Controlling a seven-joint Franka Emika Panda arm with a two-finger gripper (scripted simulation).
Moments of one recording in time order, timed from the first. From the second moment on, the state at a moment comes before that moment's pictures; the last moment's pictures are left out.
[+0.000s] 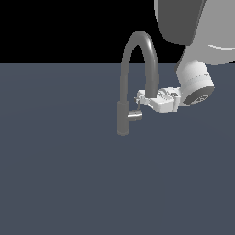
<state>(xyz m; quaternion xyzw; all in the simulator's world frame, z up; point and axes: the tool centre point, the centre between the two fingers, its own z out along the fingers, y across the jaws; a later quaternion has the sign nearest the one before) 0.068 -0.081 0.146 -0.56 0.44 0.55 0.44</state>
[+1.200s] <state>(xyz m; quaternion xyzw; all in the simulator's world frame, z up) 0.035 -0.089 0.148 -0.56 0.44 0.55 0.44</state>
